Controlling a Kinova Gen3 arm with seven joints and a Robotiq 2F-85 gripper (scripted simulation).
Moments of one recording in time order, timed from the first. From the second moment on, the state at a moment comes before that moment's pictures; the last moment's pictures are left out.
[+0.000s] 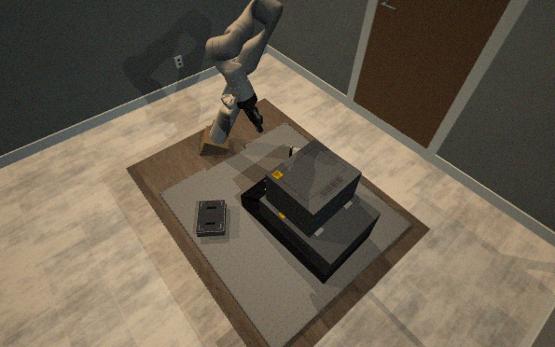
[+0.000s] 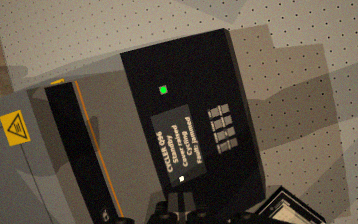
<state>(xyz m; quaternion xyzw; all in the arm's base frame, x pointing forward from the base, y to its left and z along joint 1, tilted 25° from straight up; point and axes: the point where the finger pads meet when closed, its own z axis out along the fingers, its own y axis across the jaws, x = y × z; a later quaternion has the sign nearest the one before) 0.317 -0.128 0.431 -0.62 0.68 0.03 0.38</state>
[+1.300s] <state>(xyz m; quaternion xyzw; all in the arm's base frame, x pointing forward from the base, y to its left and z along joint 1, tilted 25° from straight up) 0.314 -0.127 0.432 -0.50 0.80 0.06 0.33</state>
